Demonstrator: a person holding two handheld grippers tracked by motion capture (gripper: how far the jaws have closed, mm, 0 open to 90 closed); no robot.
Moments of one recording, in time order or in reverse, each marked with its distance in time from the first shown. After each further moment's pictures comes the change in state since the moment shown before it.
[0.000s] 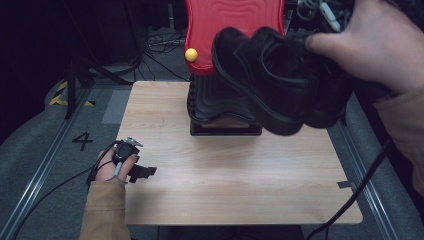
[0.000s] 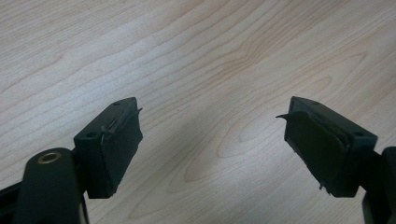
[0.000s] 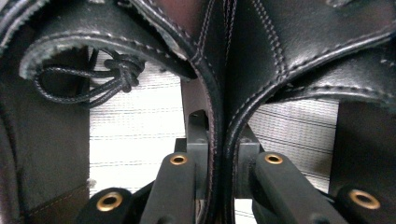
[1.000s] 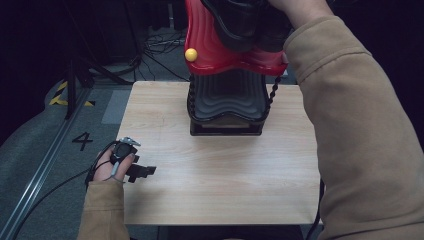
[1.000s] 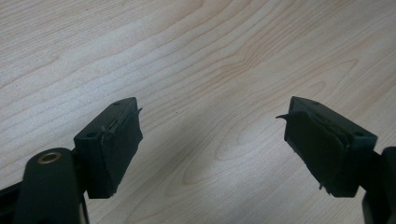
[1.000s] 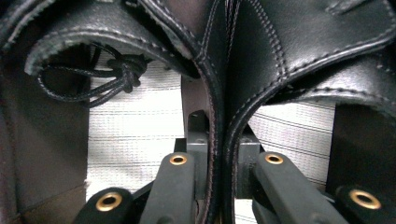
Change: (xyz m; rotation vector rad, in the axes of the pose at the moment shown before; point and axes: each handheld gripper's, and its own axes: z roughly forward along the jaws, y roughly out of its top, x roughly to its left) left arm 0.006 -0.002 -0.001 -0.029 -0.034 -0.017; right arm -0.006 0.150 0.036 -0.284 -0.129 0.068
